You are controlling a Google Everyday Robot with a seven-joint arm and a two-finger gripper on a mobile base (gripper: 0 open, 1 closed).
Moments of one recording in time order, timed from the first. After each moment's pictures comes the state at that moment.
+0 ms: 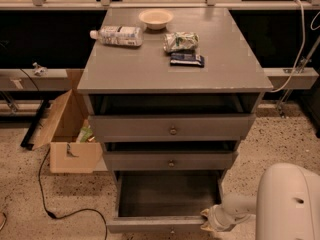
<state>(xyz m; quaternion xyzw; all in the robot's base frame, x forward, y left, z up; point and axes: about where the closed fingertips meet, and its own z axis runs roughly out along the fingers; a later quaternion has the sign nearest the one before) 0.448 -0.202 0.167 -0.66 0.73 0.13 0.15</state>
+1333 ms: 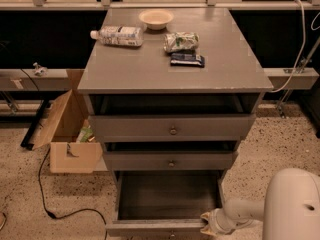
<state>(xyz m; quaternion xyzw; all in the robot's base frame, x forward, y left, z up) 0.434 -0.201 0.167 -0.65 0.73 0.14 0.16</state>
